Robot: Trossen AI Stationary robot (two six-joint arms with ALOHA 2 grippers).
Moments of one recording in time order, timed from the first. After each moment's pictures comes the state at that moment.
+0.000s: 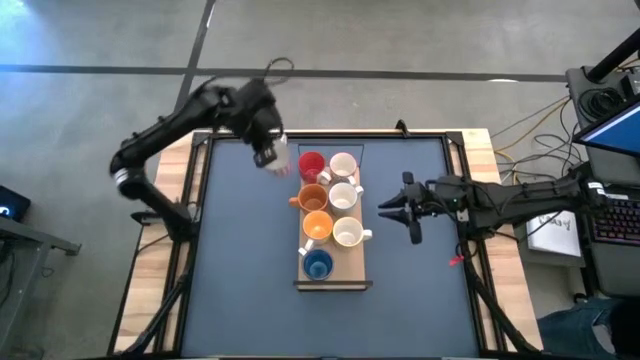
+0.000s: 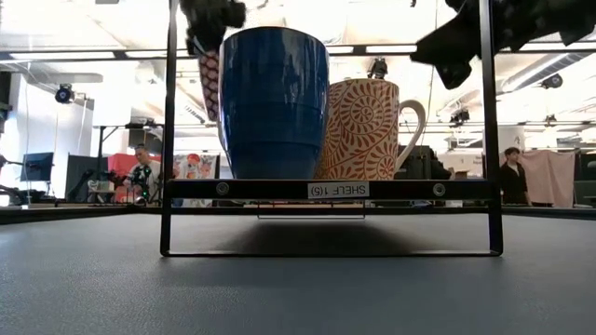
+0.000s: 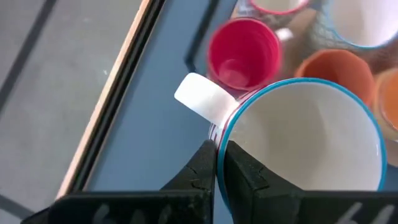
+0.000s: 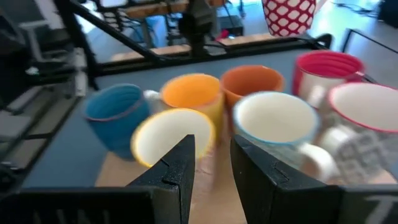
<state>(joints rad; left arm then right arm) 0.53 1.56 1.79 -1.33 0.00 0.15 -0.01 0.80 0.50 0.04 -0.06 0.13</state>
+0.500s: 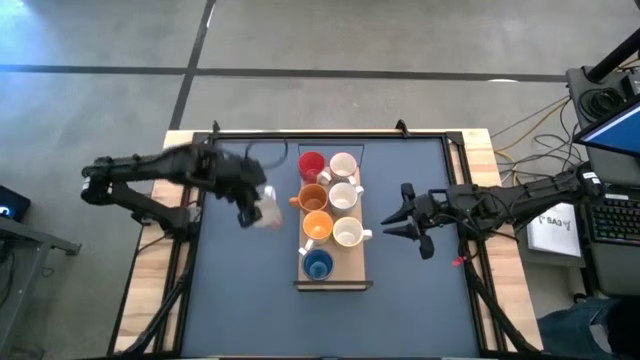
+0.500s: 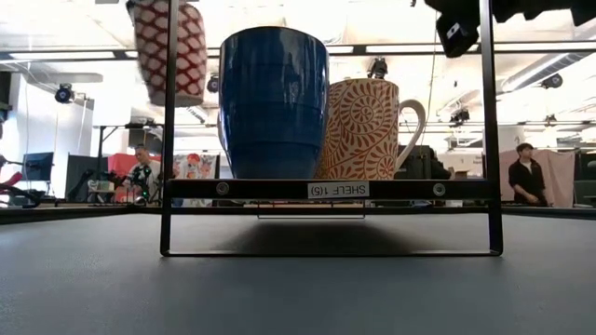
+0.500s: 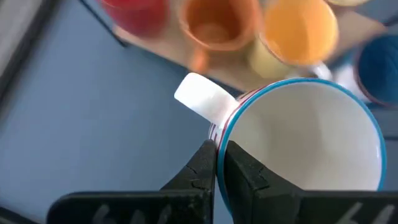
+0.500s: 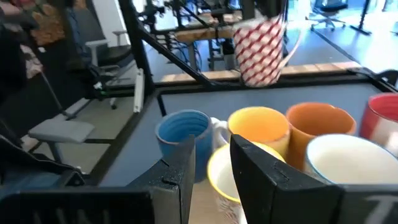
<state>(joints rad) 0.00 1.27 1.45 -1.29 -0.15 -0.39 0.17 0.79 0.53 0.12 -0.05 0.14</state>
